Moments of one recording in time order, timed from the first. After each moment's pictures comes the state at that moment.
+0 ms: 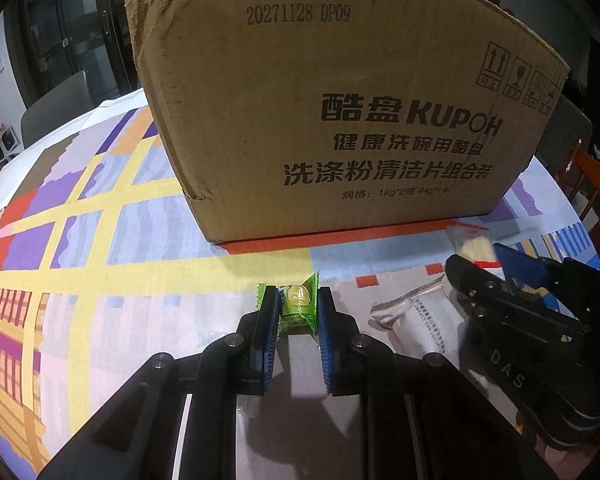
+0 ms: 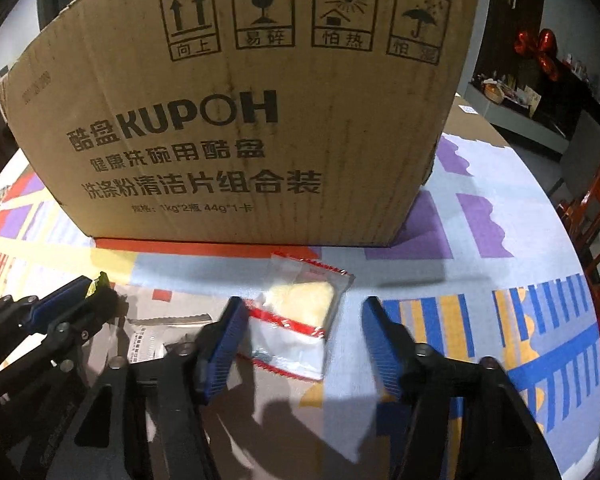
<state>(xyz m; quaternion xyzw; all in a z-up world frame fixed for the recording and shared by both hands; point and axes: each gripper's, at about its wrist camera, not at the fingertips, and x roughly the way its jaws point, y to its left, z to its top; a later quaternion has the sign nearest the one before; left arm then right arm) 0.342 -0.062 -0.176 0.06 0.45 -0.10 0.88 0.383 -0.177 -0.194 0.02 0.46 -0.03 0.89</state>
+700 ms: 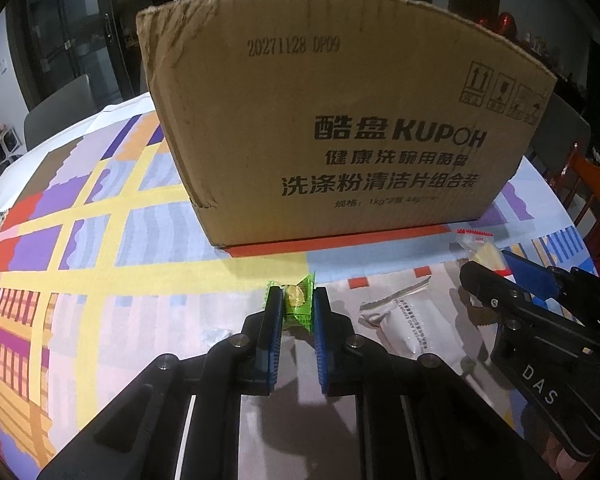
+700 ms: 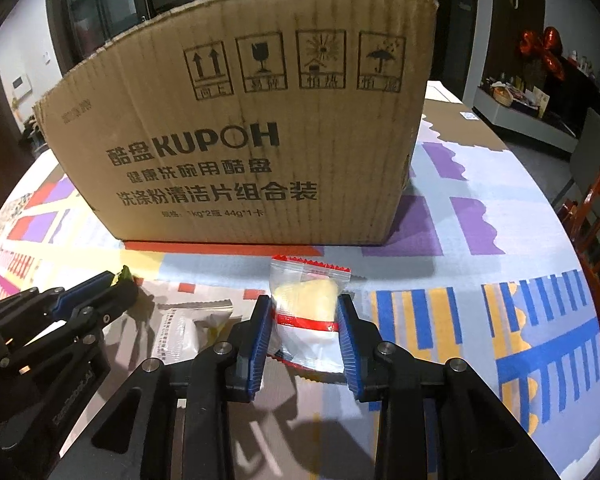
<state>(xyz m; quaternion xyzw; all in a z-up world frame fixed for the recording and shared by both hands) 0.334 -0.060 -0.162 0.06 0.45 -0.10 0.89 0.358 -0.187 -0.170 0.04 0.44 -0.01 0.90</state>
